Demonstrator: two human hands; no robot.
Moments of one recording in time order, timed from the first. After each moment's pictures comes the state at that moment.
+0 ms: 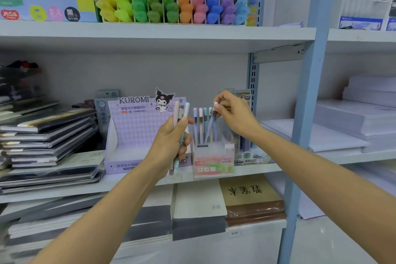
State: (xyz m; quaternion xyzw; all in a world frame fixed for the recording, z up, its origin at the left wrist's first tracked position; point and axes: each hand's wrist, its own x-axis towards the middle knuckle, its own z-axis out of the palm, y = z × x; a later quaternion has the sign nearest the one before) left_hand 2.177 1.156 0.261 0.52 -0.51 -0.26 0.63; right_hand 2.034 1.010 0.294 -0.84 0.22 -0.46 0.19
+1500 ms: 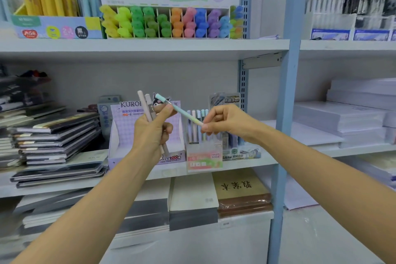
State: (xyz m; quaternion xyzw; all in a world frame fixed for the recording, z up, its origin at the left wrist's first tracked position) left_hand 2.159 1.186 0.292 0.41 -0.36 -0.26 0.80; right_hand 1.987 1.057 0.308 -0.84 0.13 -0.29 0.43
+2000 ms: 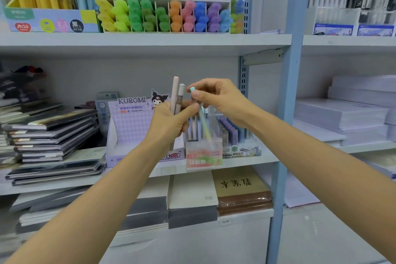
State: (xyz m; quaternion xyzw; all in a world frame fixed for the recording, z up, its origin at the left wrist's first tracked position) left_hand 2.138 1.178 0.302 0.48 -0.52 -0.19 0.68; right_hand 2.006 1.083 0.341 -0.83 0.08 -0.41 0.37
